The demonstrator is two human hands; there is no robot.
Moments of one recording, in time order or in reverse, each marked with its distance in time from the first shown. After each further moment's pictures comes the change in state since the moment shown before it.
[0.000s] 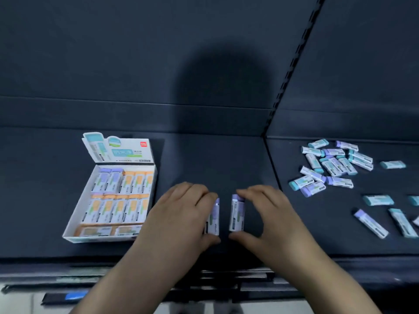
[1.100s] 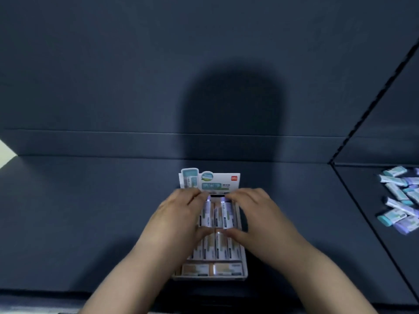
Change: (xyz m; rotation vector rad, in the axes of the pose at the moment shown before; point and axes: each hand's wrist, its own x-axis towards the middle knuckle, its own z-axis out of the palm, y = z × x) left_hand -0.025 -0.173 -0.034 -0.020 -0.061 -0.154; right_hand 0.112 -0.126 0.079 -0.076 -0.046 -0.162
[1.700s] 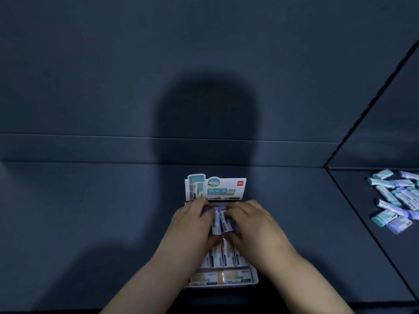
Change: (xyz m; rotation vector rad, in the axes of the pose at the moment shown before) left_hand 0.009 -0.011 0.038 -0.106 -0.004 0.104; right_hand 0.011 0.006 0.046 -0.178 0.088 0.030
